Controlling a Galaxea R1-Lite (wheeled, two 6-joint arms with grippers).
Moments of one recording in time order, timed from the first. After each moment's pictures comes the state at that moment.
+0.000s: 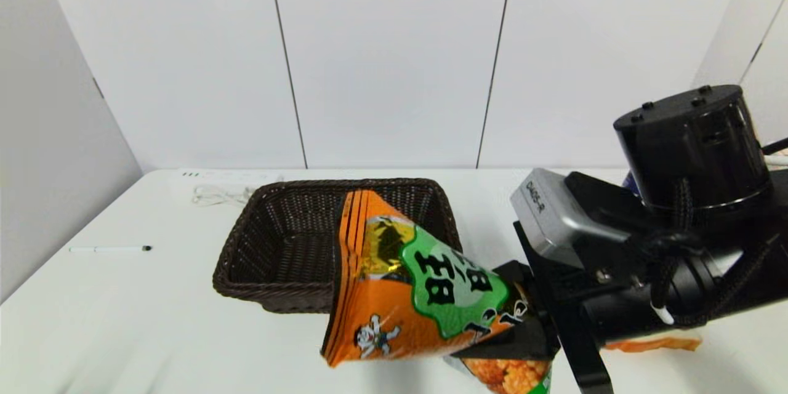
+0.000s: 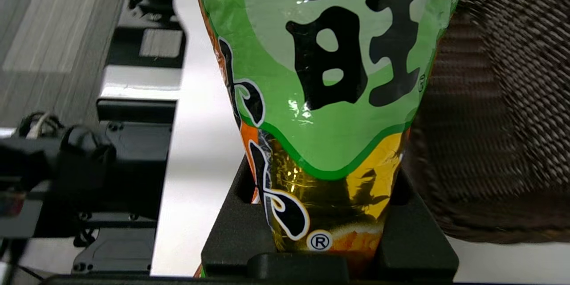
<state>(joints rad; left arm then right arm) -0.01 0.00 0.00 0.01 -0.02 0.04 0.75 1.49 -0.97 0.05 0.65 -0.55</state>
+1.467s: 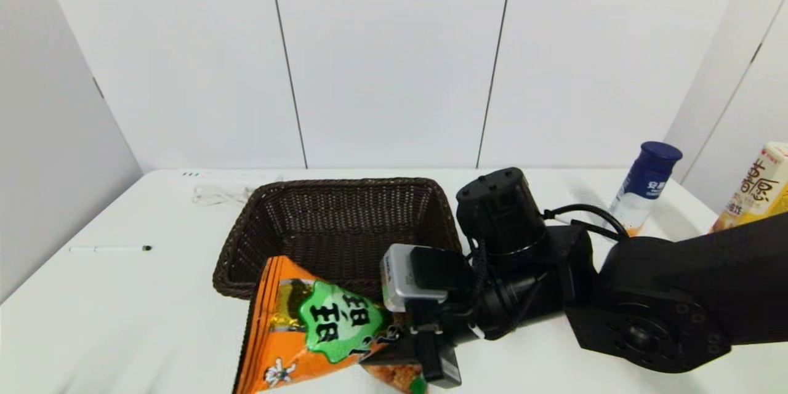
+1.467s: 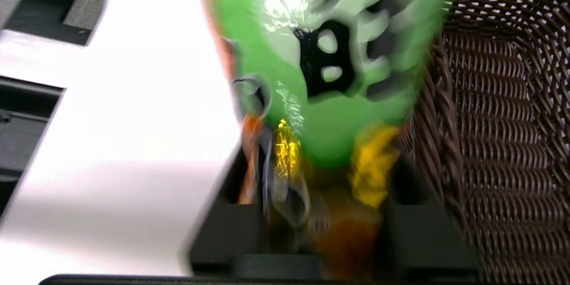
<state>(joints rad) -0.01 0.00 0.00 0.01 -0.02 0.04 0.81 1.88 -0.98 -0.32 0.64 -0.67</state>
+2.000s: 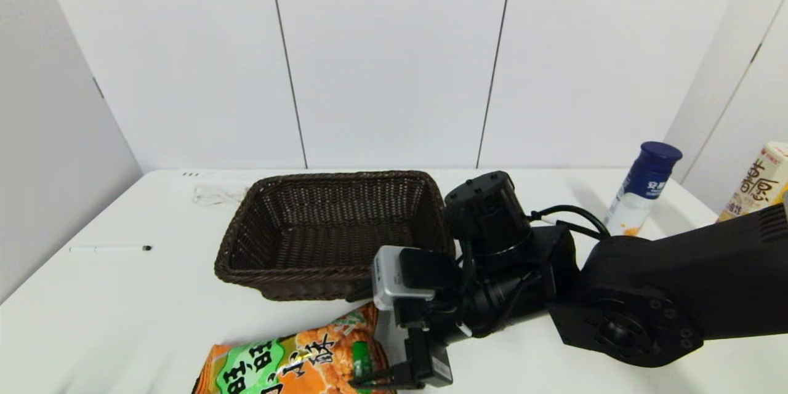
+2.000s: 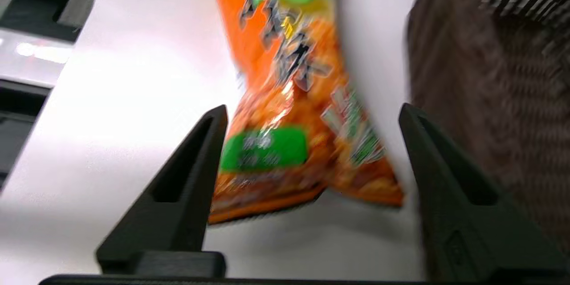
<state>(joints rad) -0.01 0.00 0.00 0.01 -0.02 0.04 0.81 1.90 -1.00 -0.29 0.64 -0.67</state>
